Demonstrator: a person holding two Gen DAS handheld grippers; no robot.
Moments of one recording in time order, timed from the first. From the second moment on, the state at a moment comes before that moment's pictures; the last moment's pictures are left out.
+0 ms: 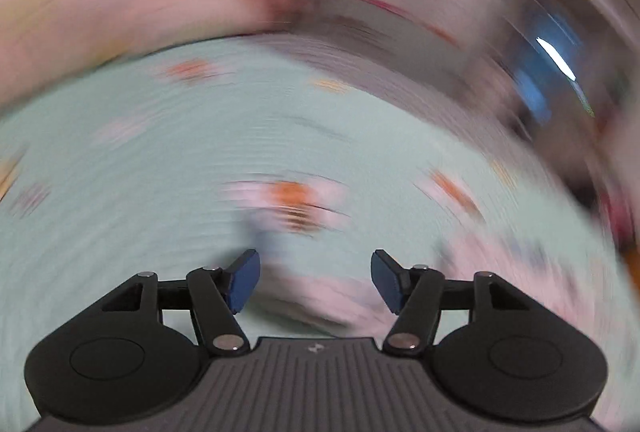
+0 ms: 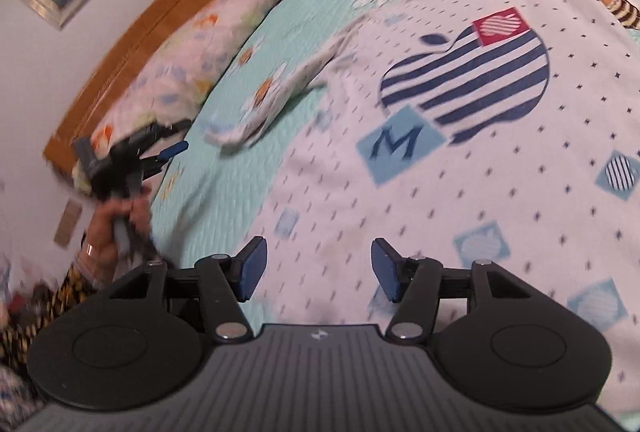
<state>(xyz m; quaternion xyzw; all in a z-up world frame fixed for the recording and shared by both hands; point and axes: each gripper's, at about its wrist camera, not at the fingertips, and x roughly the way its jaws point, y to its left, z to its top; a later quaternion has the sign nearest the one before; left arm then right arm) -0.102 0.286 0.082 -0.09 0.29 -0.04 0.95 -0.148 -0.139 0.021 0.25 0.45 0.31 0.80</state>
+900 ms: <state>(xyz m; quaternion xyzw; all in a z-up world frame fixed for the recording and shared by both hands) 0.092 0.235 0.040 -0.09 0.48 -0.07 0.87 -0.113 -0.200 -0.024 0.33 0.41 0.27 0.81</state>
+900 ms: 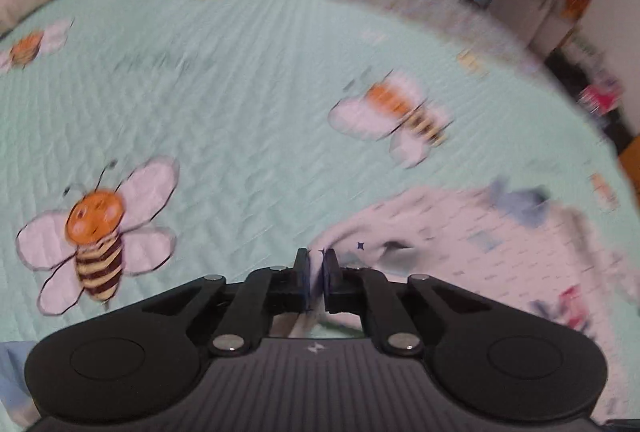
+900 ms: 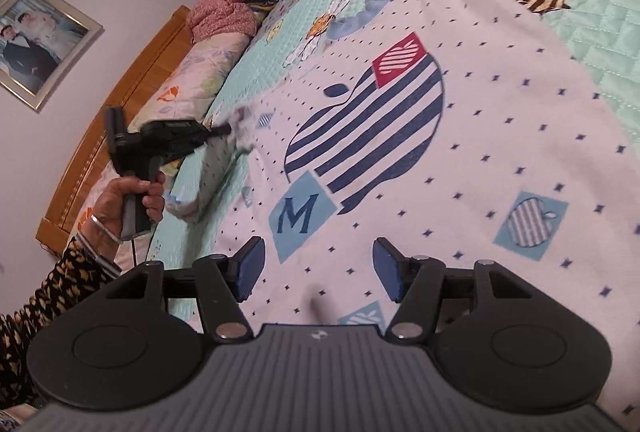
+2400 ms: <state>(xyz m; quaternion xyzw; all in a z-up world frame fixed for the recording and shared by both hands) 0.139 0.142 0.036 0.04 0.38 0.07 0.92 -0.123 -0.300 -0.019 0.40 0.34 0.19 0.83</state>
